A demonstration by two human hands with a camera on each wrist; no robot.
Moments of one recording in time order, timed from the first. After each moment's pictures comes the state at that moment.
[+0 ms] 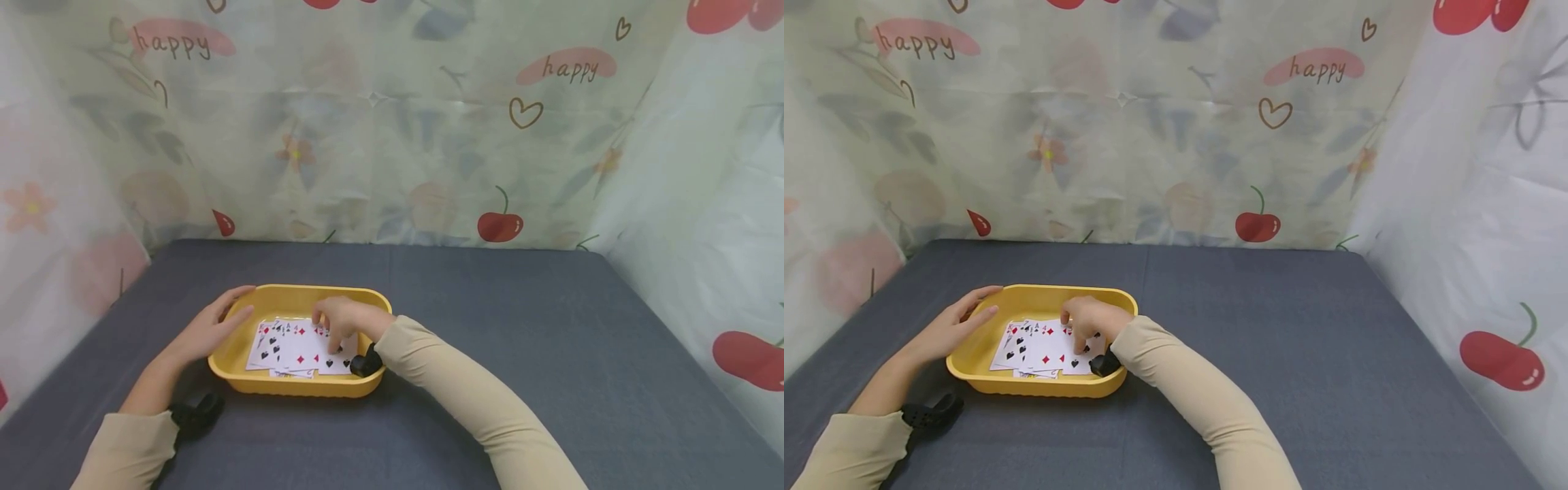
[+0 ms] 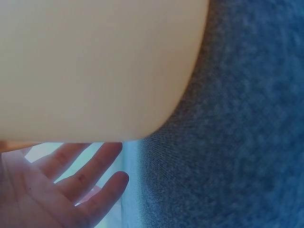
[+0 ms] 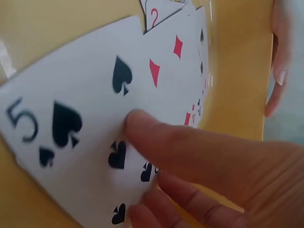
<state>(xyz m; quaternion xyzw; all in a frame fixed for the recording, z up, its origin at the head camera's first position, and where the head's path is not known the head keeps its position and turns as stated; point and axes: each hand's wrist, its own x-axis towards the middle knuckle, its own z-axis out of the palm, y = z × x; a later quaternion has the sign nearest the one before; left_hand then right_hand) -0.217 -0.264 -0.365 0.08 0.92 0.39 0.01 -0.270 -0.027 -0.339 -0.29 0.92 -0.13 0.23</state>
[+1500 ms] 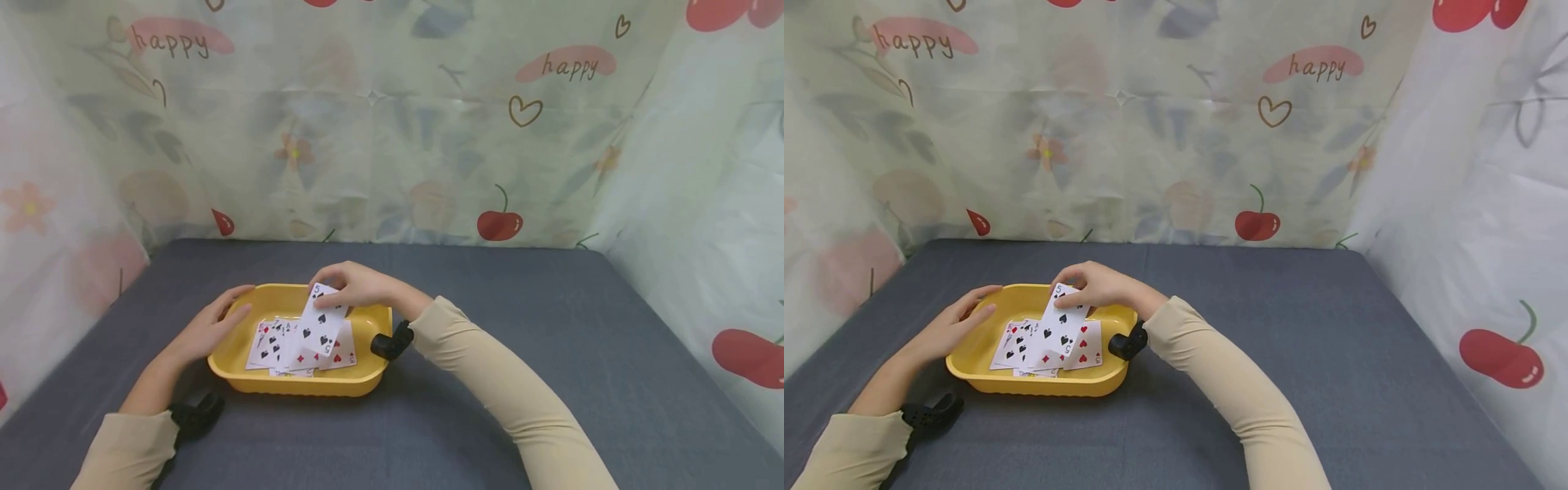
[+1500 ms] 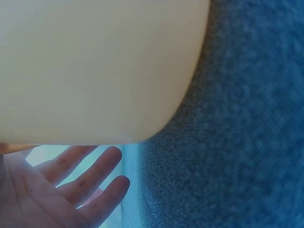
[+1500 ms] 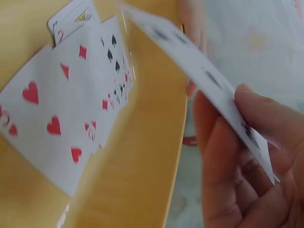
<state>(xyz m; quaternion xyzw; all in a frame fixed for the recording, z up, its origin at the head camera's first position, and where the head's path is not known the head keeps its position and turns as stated) -0.219 -0.266 -0.367 0.08 0.92 0.38 0.01 -0.283 0.009 -0.297 -0.35 0.84 -0.35 0.24</state>
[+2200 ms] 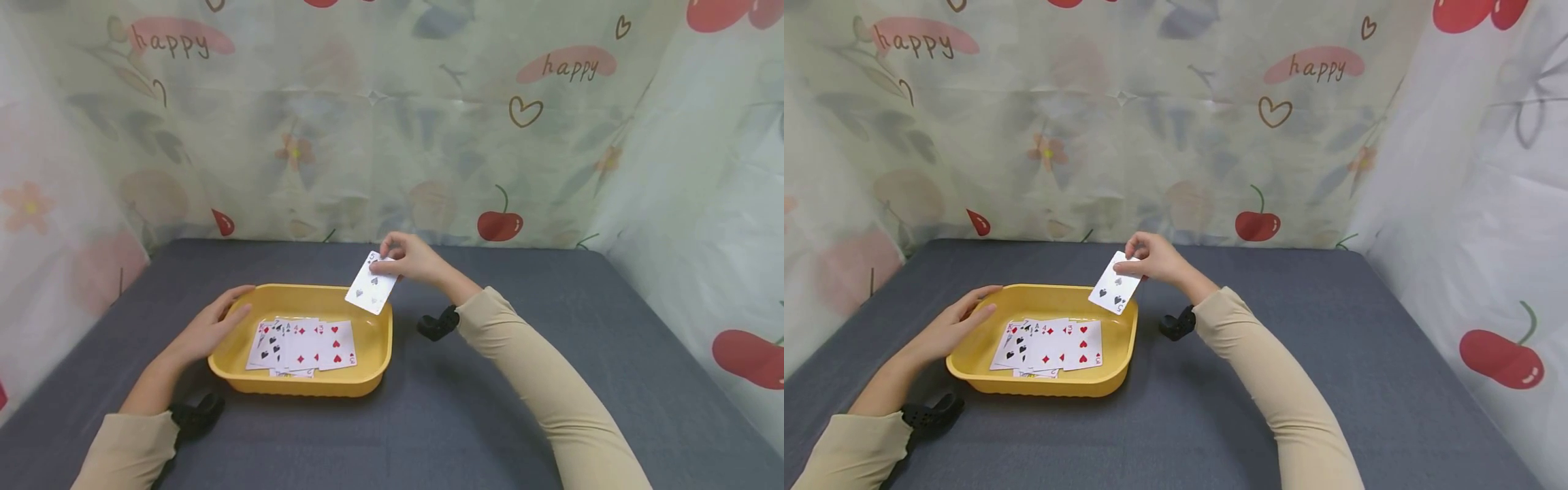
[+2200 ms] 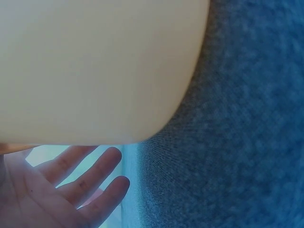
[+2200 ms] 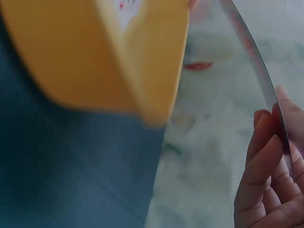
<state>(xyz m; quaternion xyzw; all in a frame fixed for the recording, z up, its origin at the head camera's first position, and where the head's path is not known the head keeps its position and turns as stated) -0.218 -0.265 -0.367 0.08 0.92 0.38 0.01 -0.315 0.079 -0.299 -0.23 0.84 -0.48 0.10</state>
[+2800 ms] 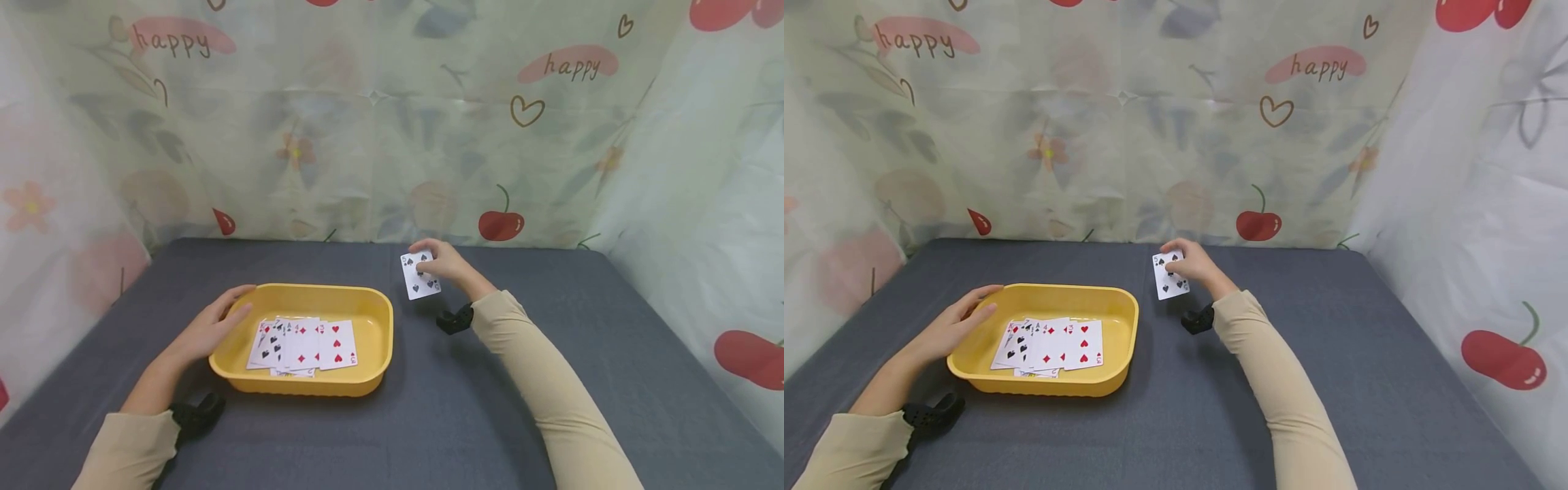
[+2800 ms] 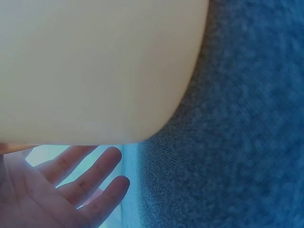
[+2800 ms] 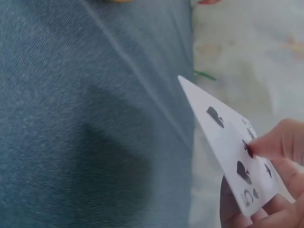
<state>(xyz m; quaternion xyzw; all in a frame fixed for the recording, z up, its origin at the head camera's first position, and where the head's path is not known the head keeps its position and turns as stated) -0.218 -0.264 -0.366 0.08 0.92 0.39 0.01 -0.346 0.126 -0.330 -0.12 0.88 -0.44 0.08</state>
